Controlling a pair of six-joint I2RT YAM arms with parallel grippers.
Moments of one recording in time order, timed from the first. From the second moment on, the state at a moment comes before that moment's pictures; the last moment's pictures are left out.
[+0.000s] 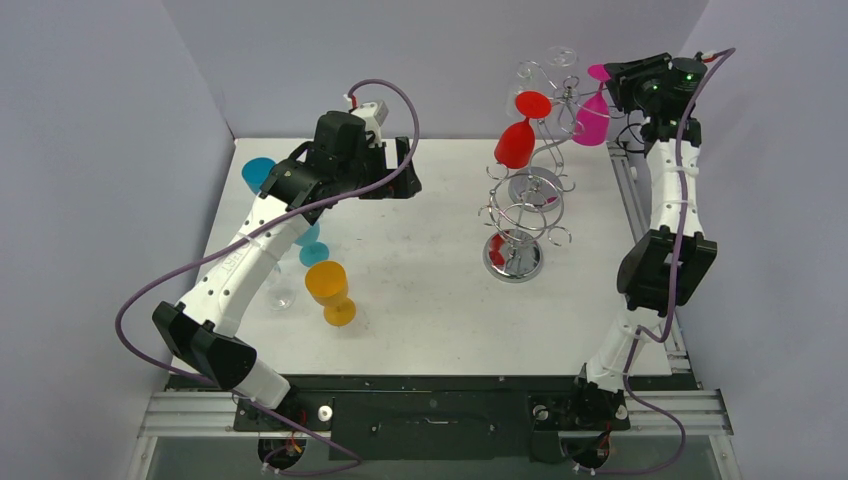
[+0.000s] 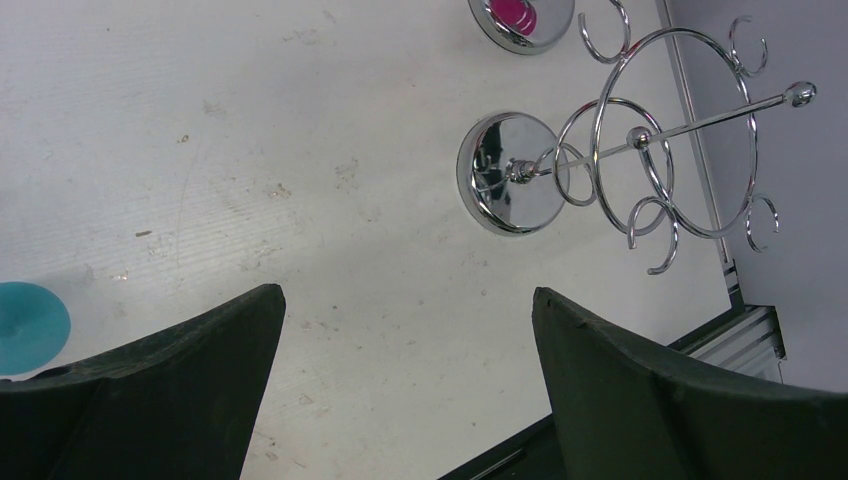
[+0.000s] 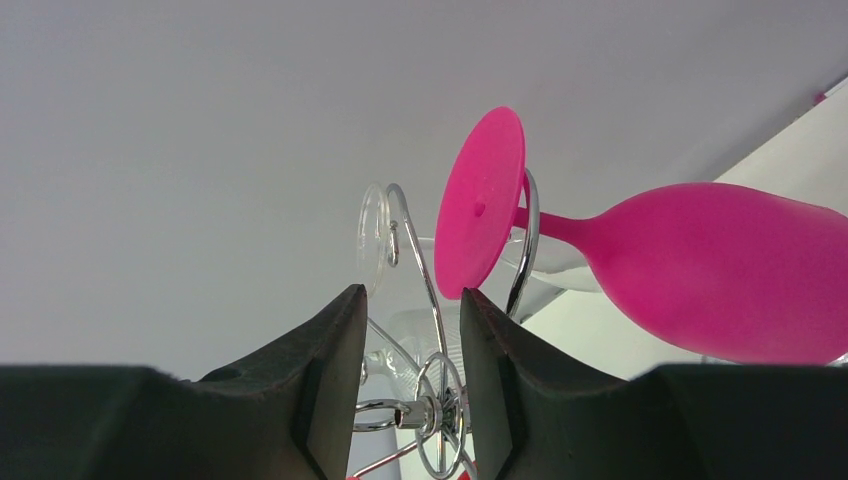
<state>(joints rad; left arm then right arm) -0.56 1.54 1.76 -0.81 0.05 -0.46 -0.24 2.01 2.09 -0.26 -0.31 1.12</state>
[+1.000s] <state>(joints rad) -0.56 1.54 1.74 -0.80 0.05 -0.46 -0.21 1.99 2.03 -0.24 -0.21 1.20</state>
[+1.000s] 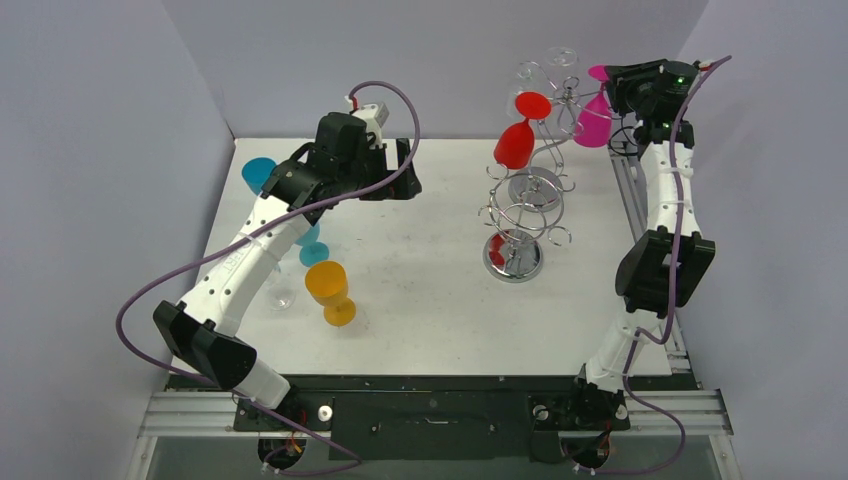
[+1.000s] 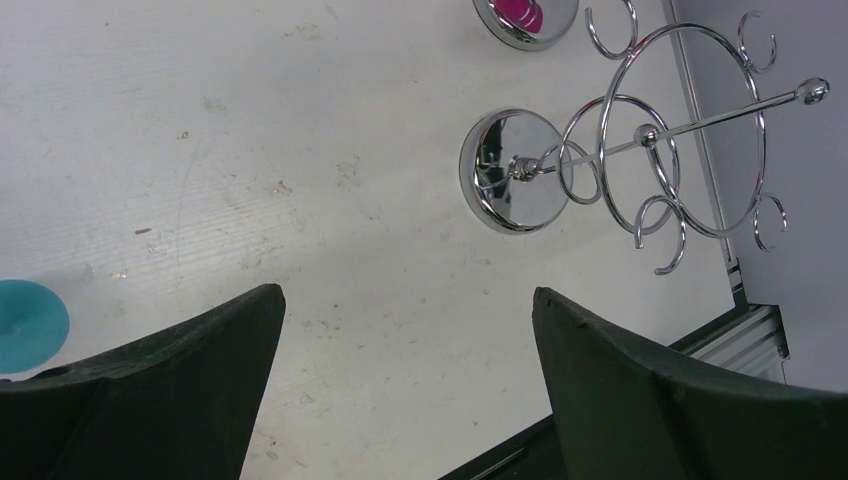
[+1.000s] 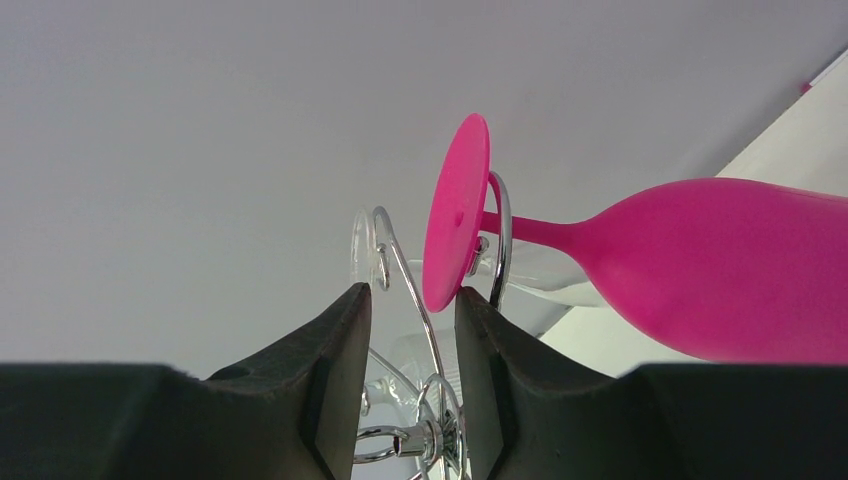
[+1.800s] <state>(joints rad) -0.54 1.54 1.73 -0.79 0.06 -0.46 -0.19 2.01 2.10 -0.35 -0.10 1.24</state>
